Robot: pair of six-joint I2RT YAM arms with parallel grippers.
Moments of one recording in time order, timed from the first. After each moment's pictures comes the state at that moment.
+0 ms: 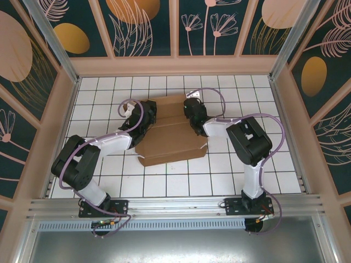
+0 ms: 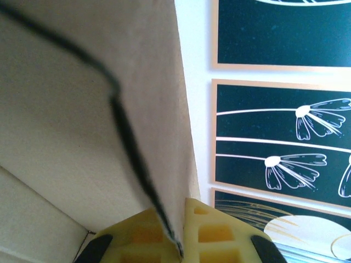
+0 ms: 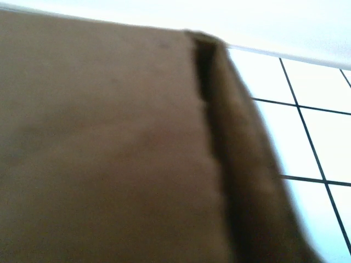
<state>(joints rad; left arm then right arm) -0.56 1.63 0.84 0.46 -0.29 -1.69 0.61 1.96 1.10 0.31 0.54 0.12</state>
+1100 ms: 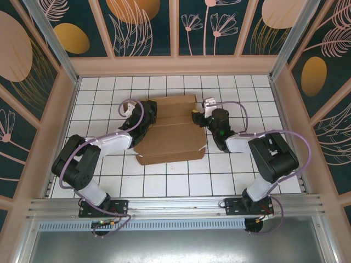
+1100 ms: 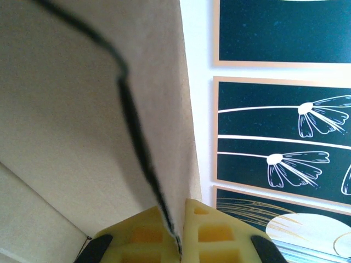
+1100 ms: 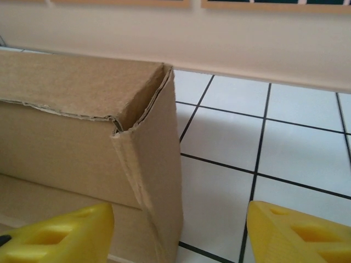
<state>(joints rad) -0.56 1.64 0.85 0.45 -0.29 -1.68 0.48 1.67 0.67 0.72 0.04 0.05</state>
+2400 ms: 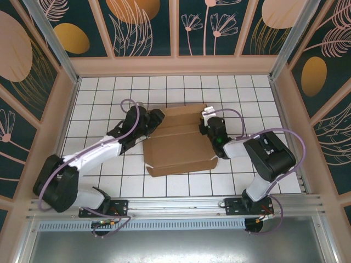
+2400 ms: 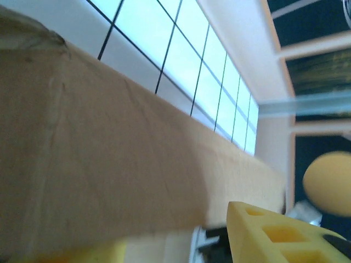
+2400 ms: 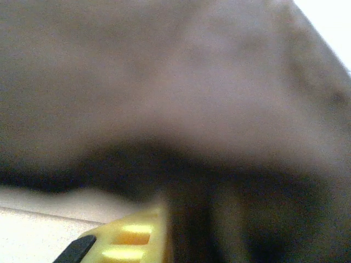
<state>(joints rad) -0.59 1.33 0.80 0.01 0.06 -1.17 0.54 1.67 0.56 0.73 0.30 -0.02</state>
